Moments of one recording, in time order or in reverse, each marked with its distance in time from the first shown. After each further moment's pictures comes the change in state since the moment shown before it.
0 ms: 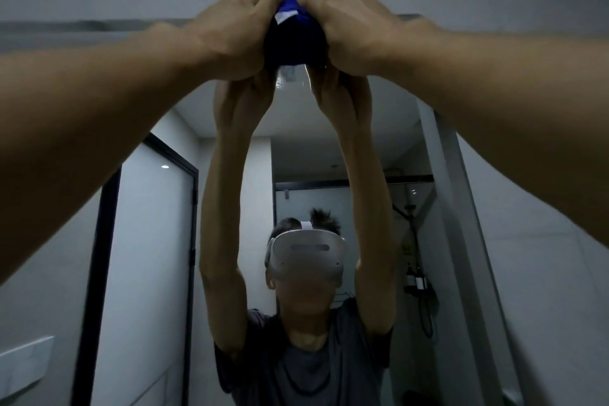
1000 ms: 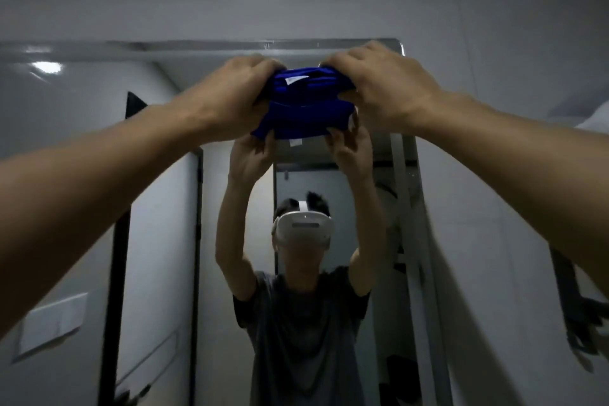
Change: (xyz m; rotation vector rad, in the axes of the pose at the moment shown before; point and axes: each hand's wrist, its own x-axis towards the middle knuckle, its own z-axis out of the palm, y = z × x) left_hand -0.073 0.023 -0.045 -0.273 -0.125 0.086; right_hand -0.084 0.003 -0.054 0.026 -0.120 -0.050
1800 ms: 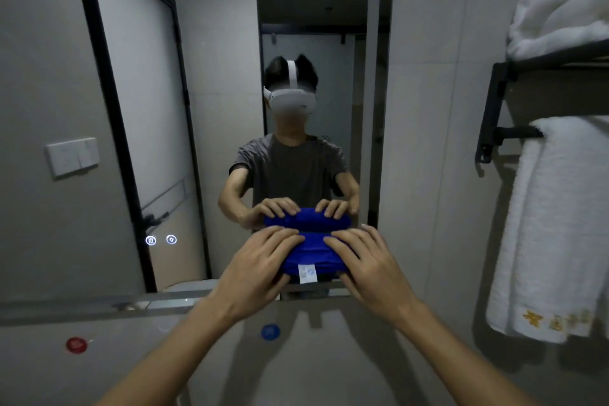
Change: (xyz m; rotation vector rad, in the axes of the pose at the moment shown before) left_hand -0.365 0.213 0.134 -0.367 -0.387 -0.019; right_hand -0.417 -0.165 0.087 0.394 -0.375 0.034
